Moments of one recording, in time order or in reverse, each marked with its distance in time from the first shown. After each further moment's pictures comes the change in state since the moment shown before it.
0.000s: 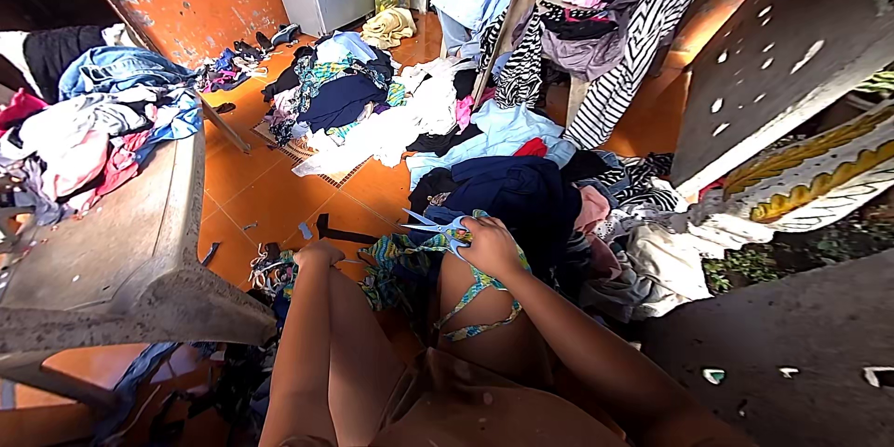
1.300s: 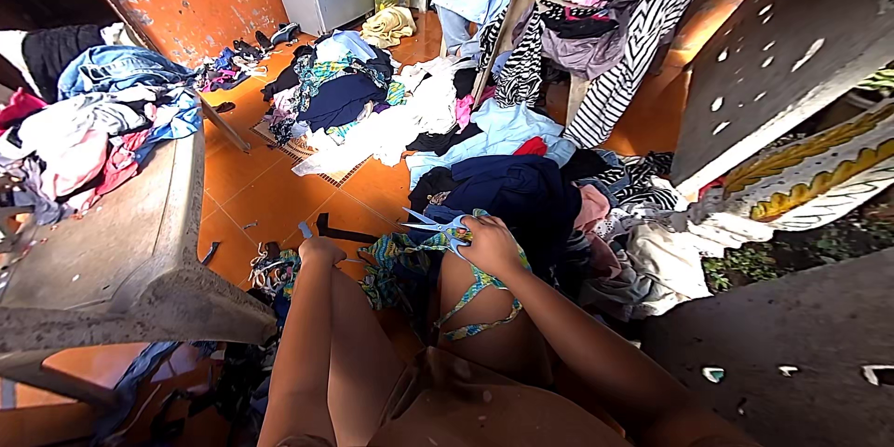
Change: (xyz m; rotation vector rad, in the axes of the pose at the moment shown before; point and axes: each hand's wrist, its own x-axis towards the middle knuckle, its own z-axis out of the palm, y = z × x) left_hand -0.003 0.008 -0.001 0.161 0.052 0.039; right_hand 0.000 0.002 0.002 0.004 0.012 -0.002
